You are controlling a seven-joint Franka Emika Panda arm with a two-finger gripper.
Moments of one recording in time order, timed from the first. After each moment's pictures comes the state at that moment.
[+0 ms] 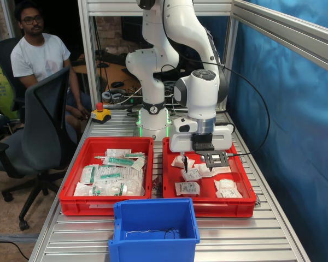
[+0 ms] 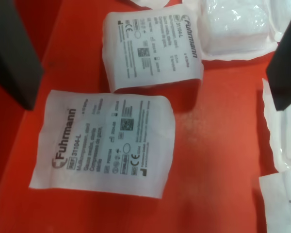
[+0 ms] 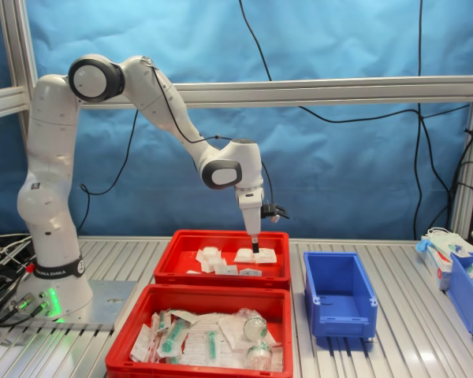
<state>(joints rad) 0.33 0.26 -0.07 -2.26 -0.04 2.63 1.02</state>
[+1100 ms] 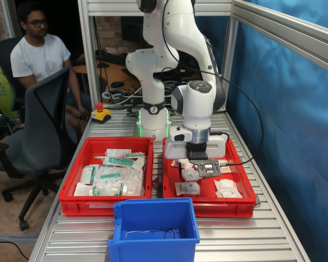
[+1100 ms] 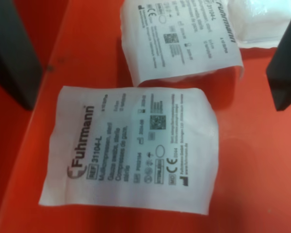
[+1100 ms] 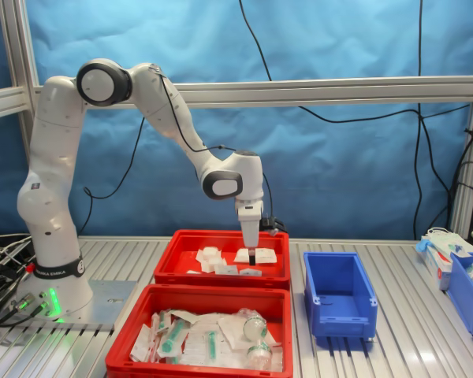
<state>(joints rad) 0.33 0.32 -0.09 -2.26 -0.04 2.63 1.02</state>
